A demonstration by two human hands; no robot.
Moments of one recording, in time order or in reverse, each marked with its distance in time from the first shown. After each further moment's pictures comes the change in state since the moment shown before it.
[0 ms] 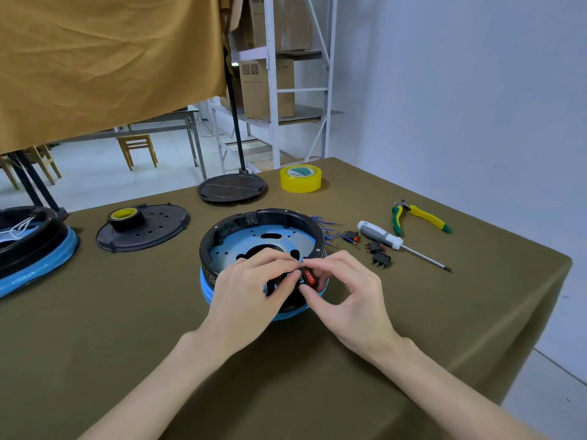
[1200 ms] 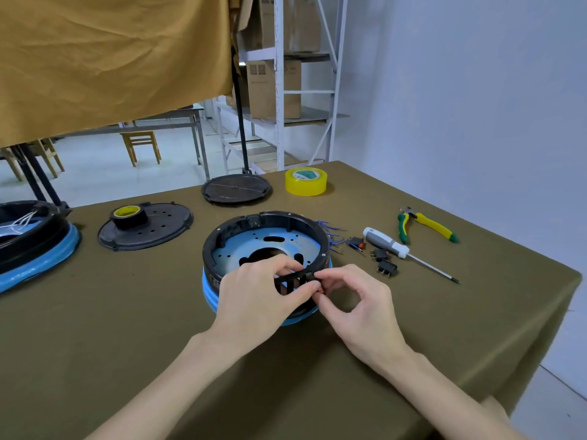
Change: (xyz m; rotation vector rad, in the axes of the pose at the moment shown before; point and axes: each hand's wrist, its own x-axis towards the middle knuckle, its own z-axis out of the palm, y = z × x) left_hand 0.010 0.014 -0.001 0.031 -0.068 -0.294; right_hand -0.002 0.002 -0.005 -0.045 -0.004 0.100
